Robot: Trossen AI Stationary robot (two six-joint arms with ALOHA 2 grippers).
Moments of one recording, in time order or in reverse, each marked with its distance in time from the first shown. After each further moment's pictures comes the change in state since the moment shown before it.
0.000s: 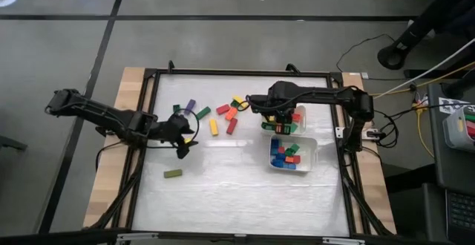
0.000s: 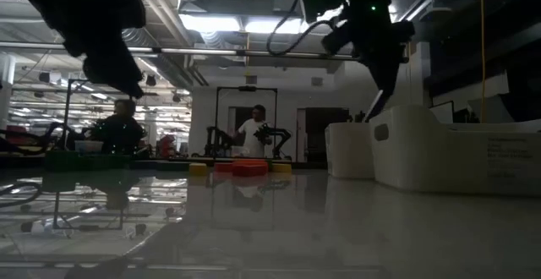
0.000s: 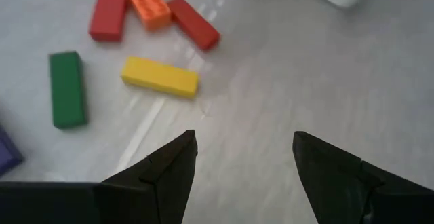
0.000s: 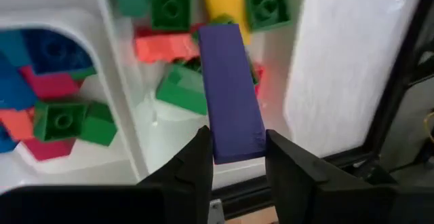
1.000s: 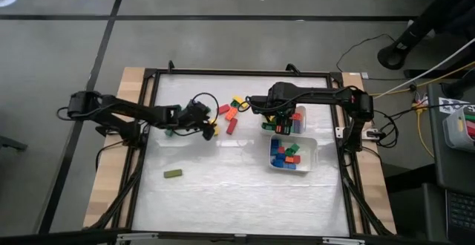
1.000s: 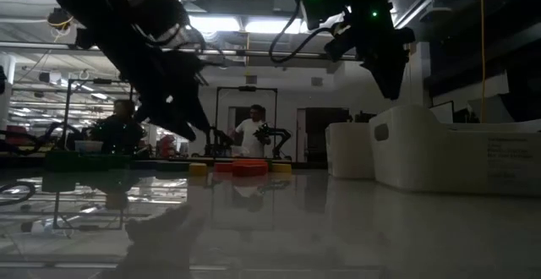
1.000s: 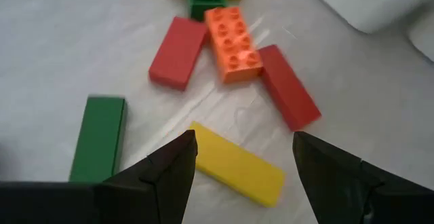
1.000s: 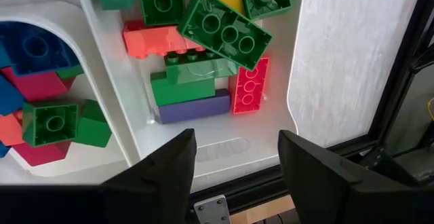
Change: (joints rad) left arm 0.333 0.438 0.001 0.446 0.037 0.025; right arm -0.001 0.003 -0.033 0.001 0.011 0.050
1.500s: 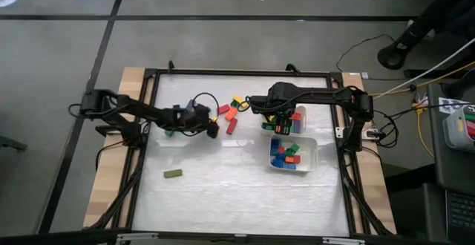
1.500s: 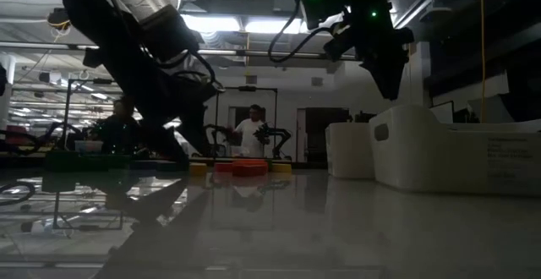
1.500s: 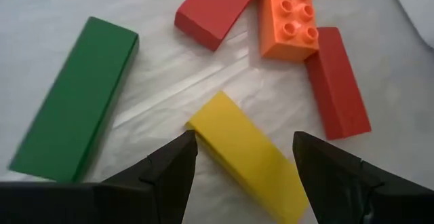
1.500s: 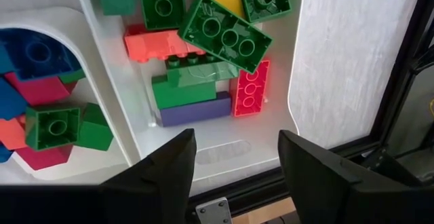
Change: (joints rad) left arm 0.009 0.161 0.000 0.064 -0.010 -0.289; right arm 0.000 0.000 0.000 0.009 -0.002 0.007
